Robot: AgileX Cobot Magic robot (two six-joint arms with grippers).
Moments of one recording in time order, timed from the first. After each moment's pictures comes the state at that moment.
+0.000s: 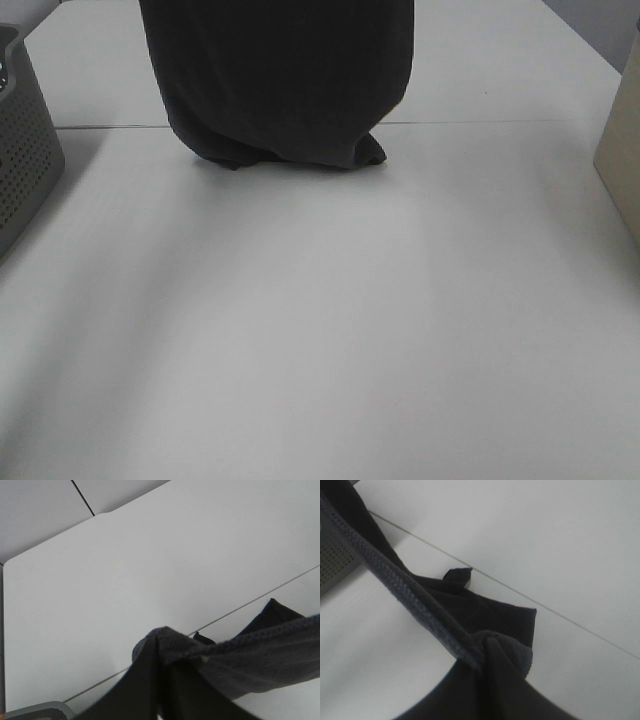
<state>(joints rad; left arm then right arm) -0.30 2.10 -2.67 0.09 1.21 0.21 0.32 1.93 -2.30 0.21 1.17 -0.25</state>
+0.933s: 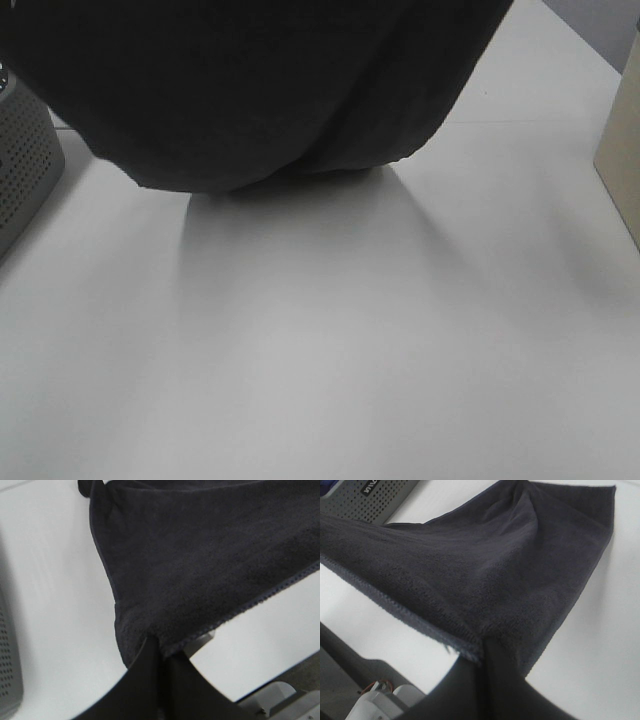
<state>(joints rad) -0.31 1.30 -1.44 -0.17 1.17 0.07 0.34 1.42 -1.58 0.33 1.20 -0.14</state>
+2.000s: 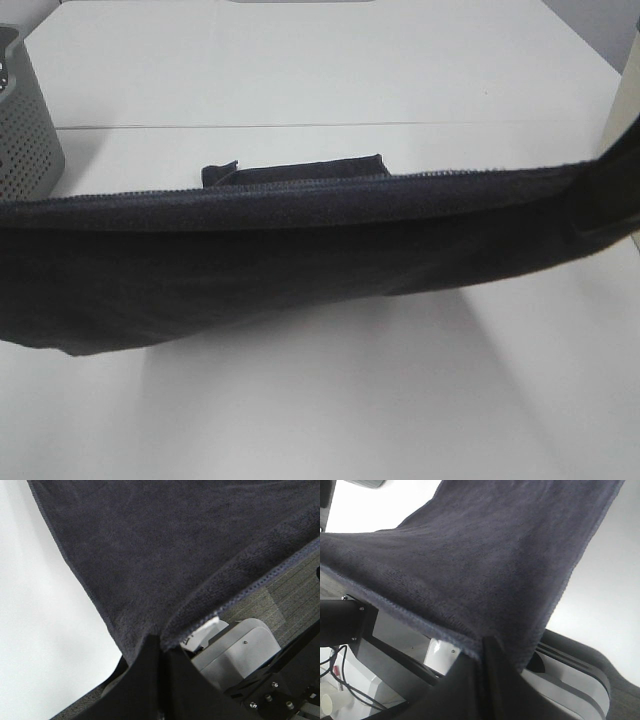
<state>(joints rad) -0.31 0.93 -0.92 -0.40 1.15 0.15 0.35 0.97 -0.99 0.45 1.19 0.09</state>
